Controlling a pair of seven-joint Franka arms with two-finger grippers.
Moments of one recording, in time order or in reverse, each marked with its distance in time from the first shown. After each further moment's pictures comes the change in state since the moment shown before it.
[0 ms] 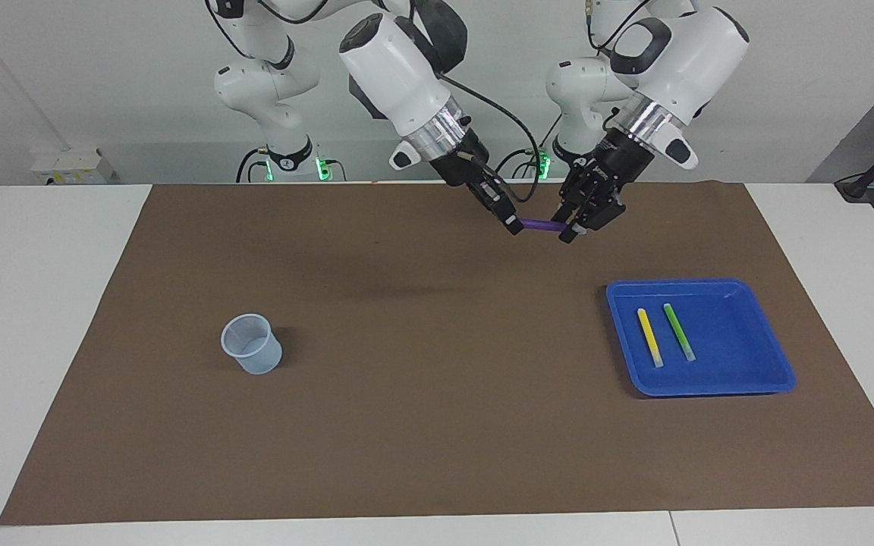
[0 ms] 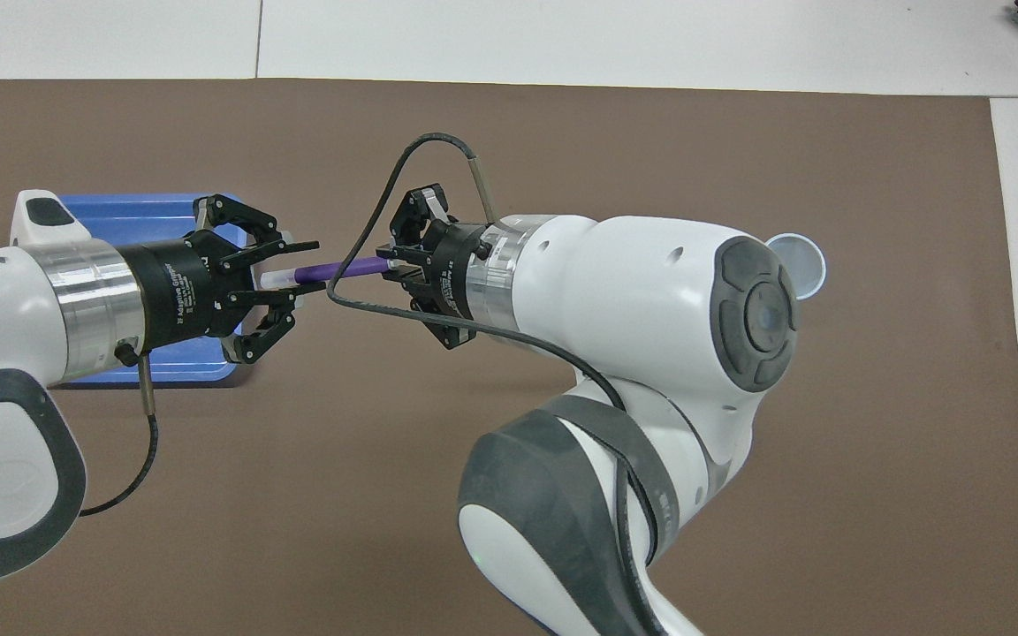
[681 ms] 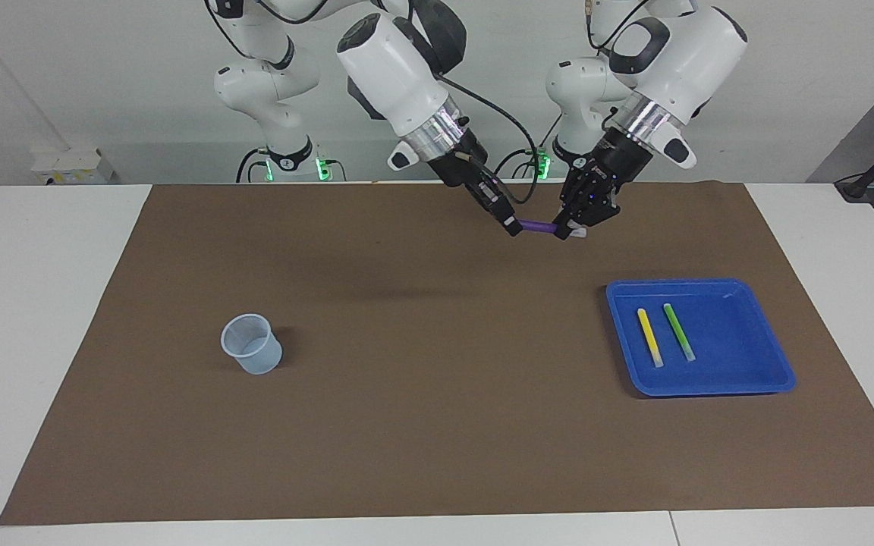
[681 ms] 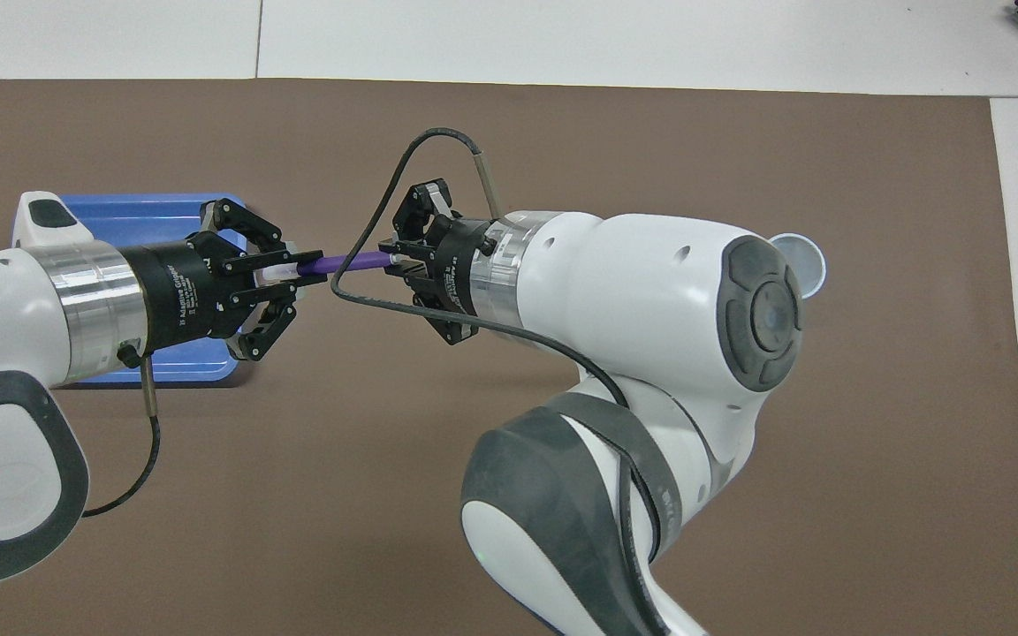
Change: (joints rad) left arm -0.002 -0.001 -0.001 -0.002 0.000 0.002 -0.002; right arm -0.001 0.000 -0.002 -0.001 0.000 0.010 0.000
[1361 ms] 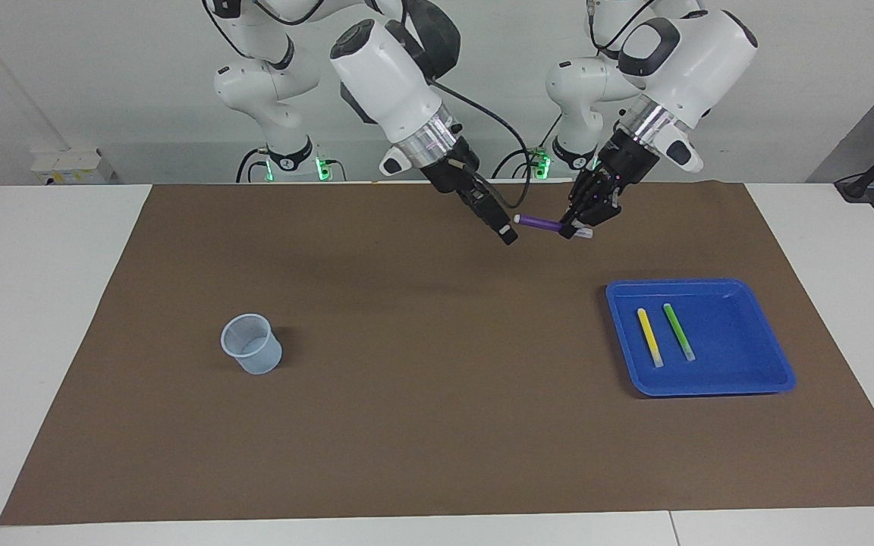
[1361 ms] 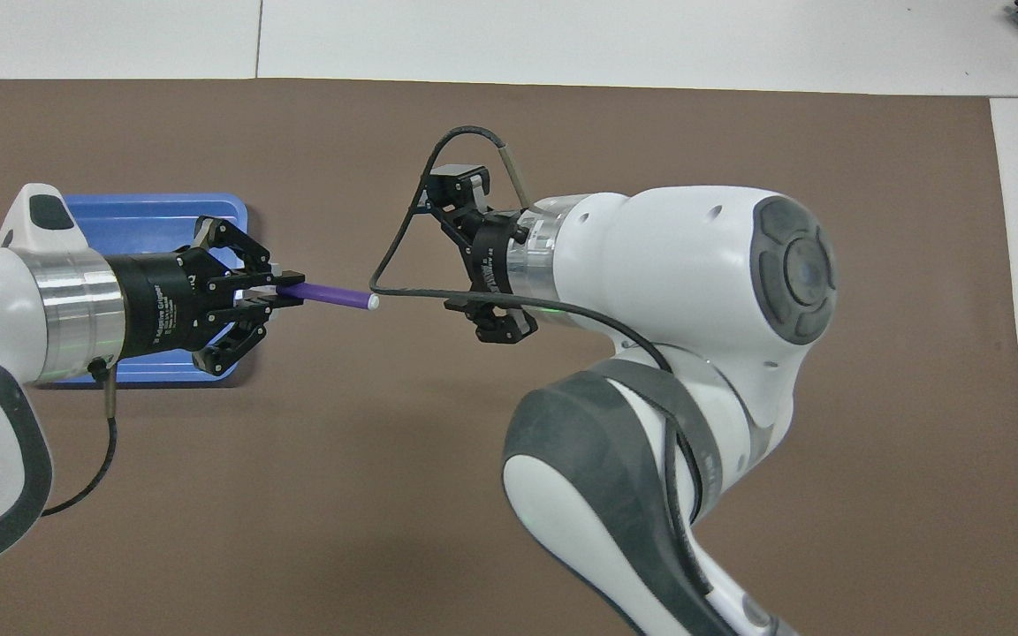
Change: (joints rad) left arm 0.046 -0.004 0.024 0.000 0.078 -0.155 0.297; right arm -0.072 -0.003 -0.011 -0.002 -0.007 -0.131 -0.227
